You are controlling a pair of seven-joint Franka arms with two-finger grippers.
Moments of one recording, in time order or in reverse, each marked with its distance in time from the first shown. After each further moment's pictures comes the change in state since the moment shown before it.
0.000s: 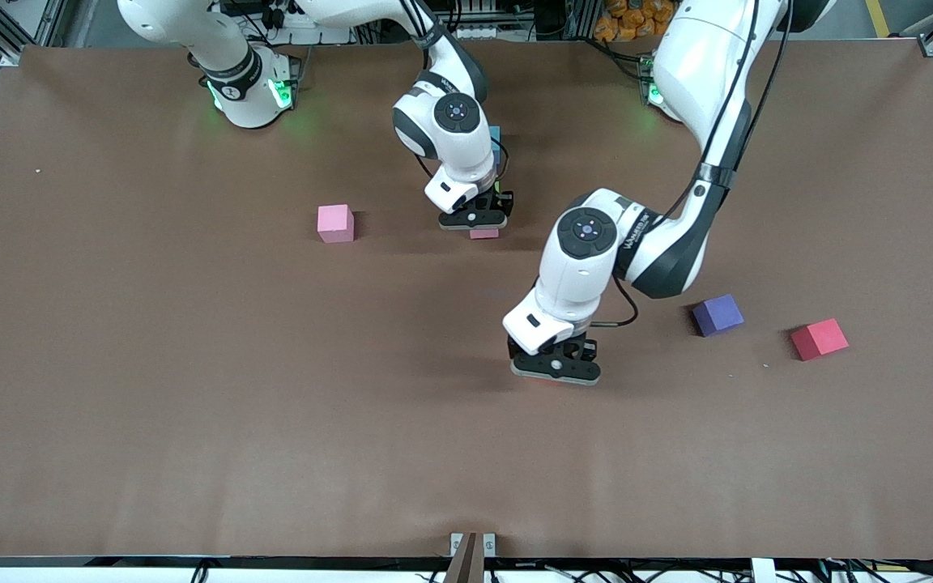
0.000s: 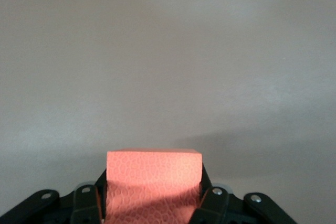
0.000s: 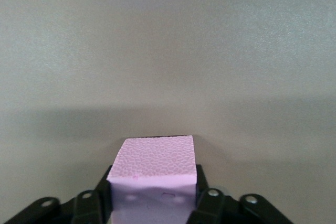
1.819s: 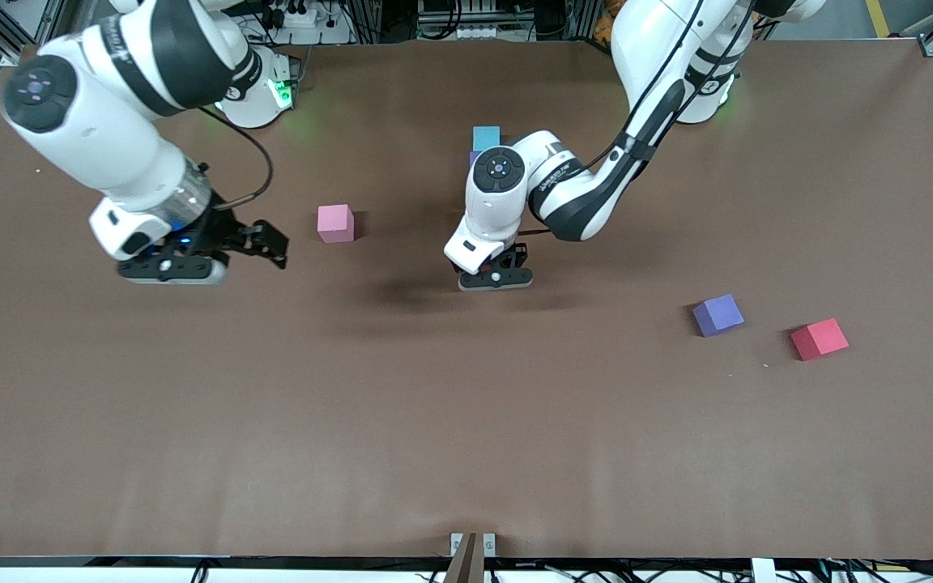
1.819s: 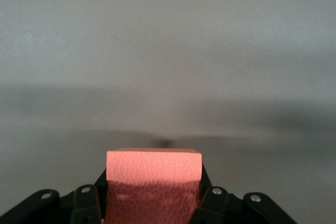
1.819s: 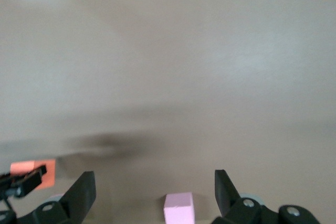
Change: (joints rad) left arm -0.013 -0.069 -0.285 -0.280 0.082 -0.024 -0.534; right arm -0.878 -0.484 0.185 0.125 -0.131 -0.606 -0.524
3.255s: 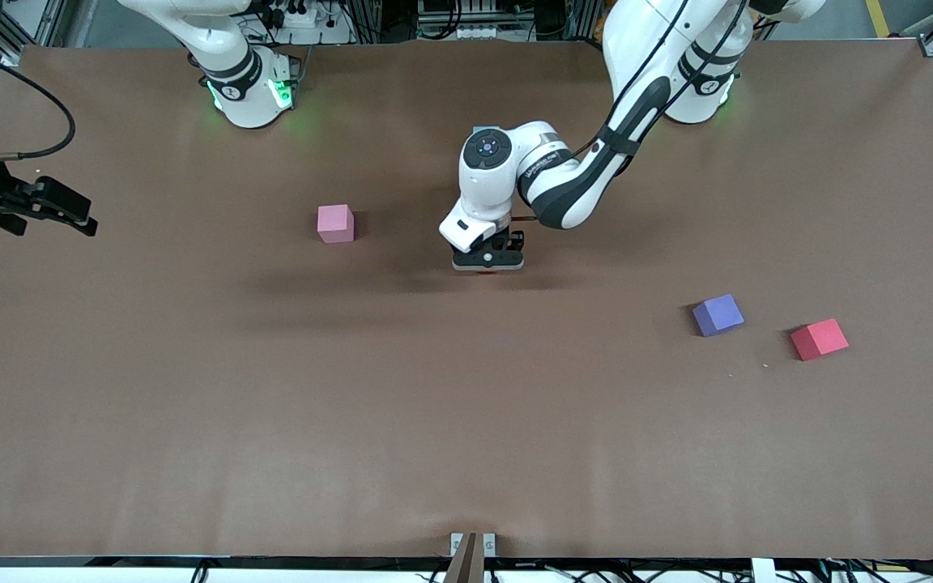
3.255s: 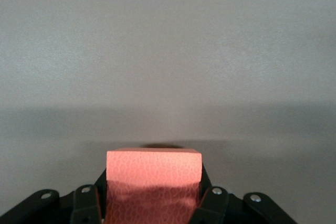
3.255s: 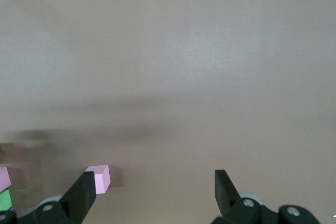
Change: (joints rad) left arm -0.001 -0.008 -0.040 -0.098 0.134 0.080 -0.077; right arm -0.279 -0.035 -0.005 0.246 -0.059 -0.377 -0.311
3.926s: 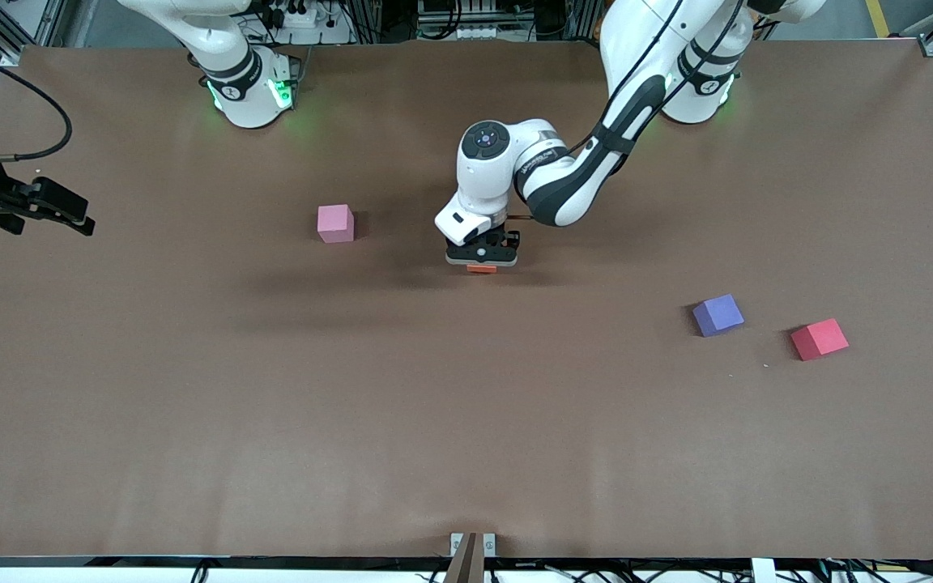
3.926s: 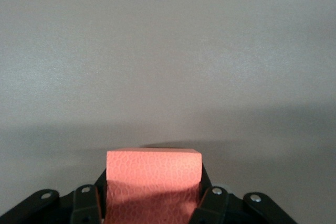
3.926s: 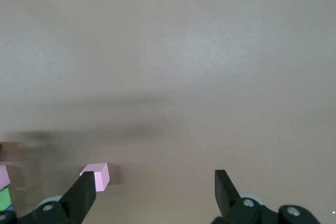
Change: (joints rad) left arm -0.006 0.000 -0.006 -0.022 0.072 0.052 -0.001; right arm 0.000 0.002 -0.003 0.000 0.000 -0.010 -0.001
